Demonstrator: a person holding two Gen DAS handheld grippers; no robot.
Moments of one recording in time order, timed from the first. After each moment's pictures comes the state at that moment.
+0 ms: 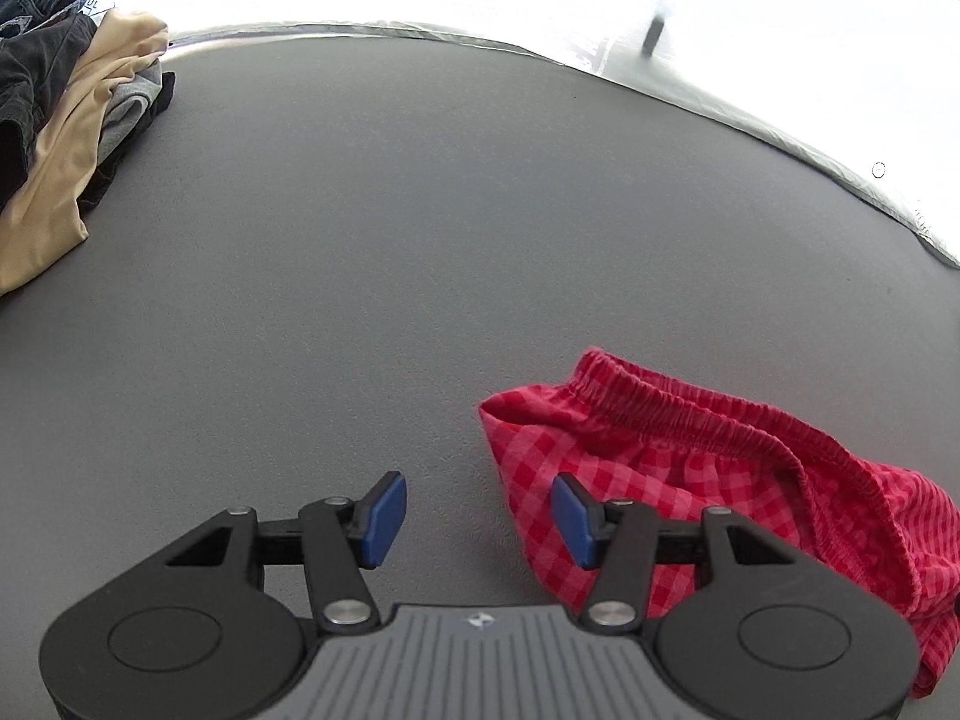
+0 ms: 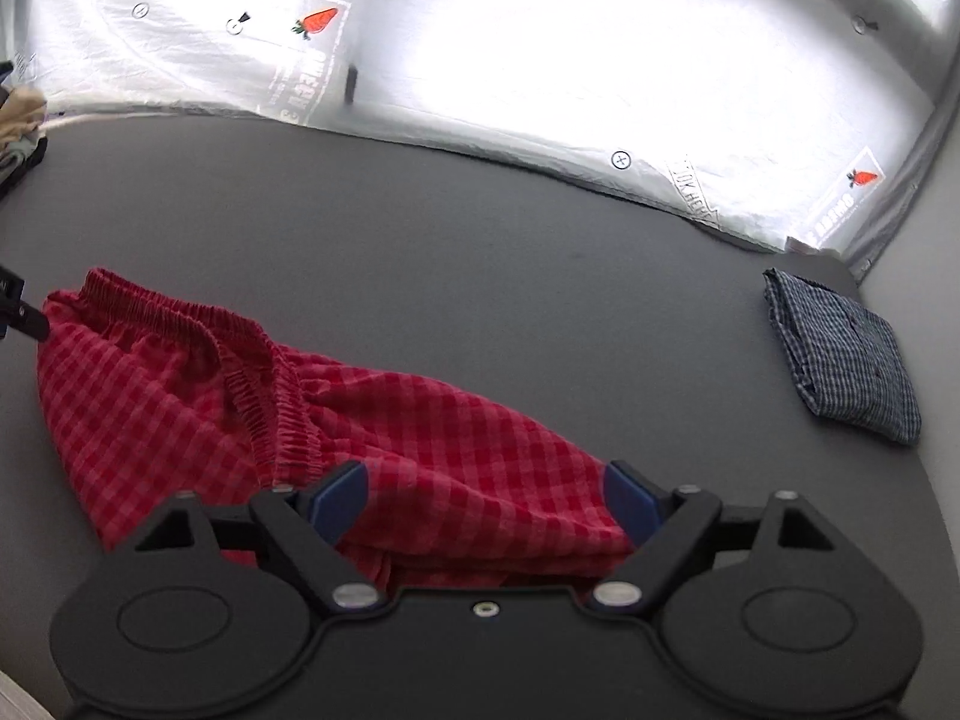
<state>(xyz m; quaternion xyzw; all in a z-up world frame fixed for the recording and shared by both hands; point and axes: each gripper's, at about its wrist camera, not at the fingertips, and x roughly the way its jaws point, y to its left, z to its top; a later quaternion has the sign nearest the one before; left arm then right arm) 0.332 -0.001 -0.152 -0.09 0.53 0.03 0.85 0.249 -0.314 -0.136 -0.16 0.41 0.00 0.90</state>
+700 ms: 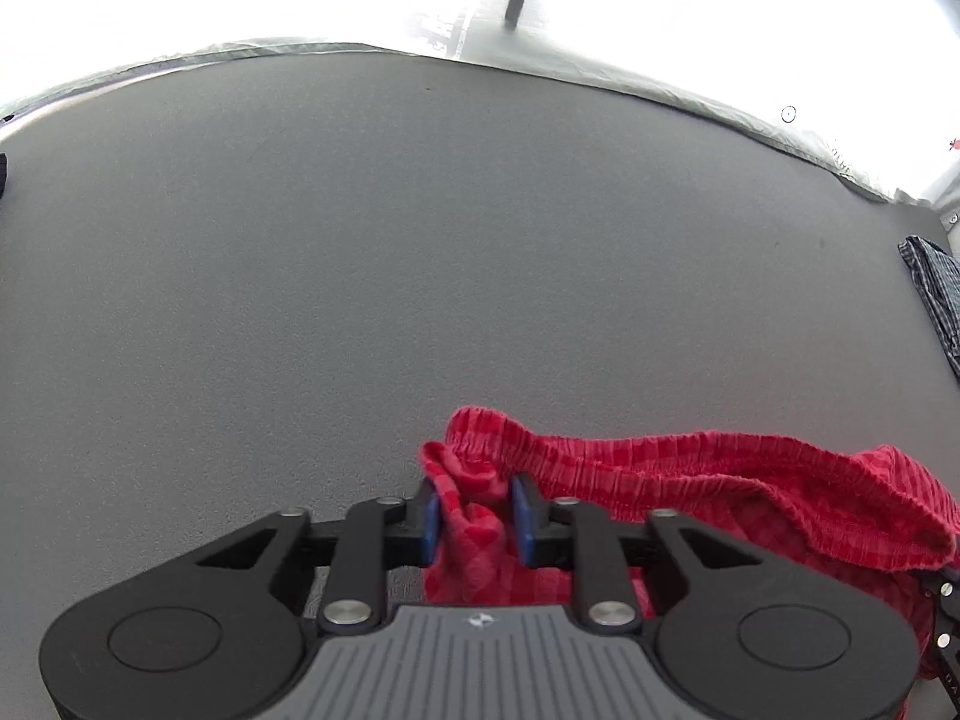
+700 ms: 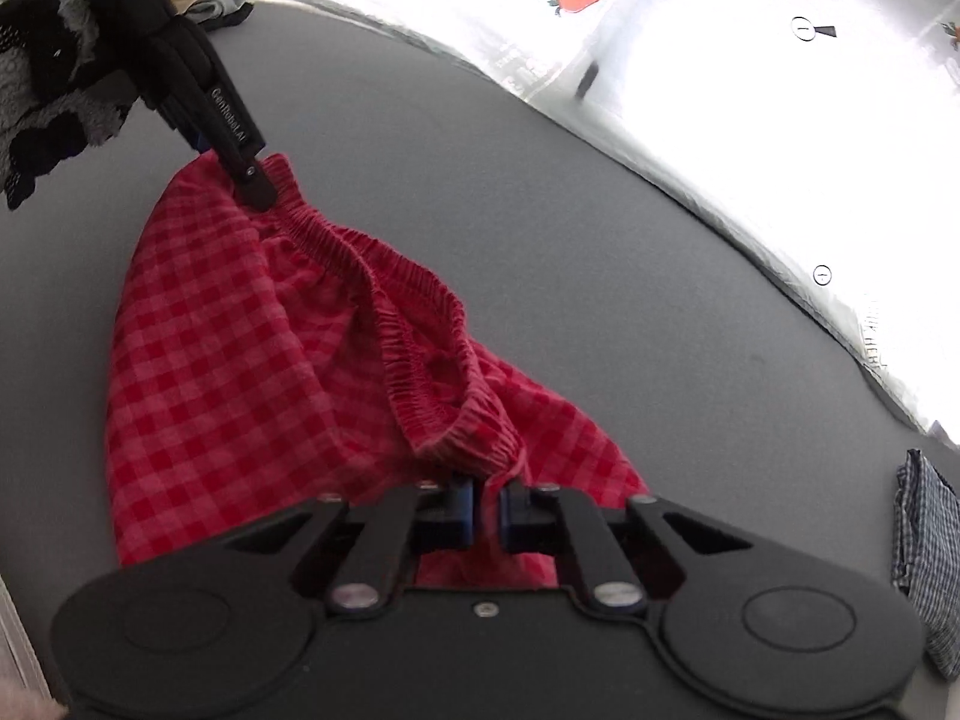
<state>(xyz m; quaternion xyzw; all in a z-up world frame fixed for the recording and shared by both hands) 0.392 -0.043 -0.176 -0.05 0.51 -0.08 0.86 0.275 -0.291 -0.156 -0.22 0.38 0.15 0.88</state>
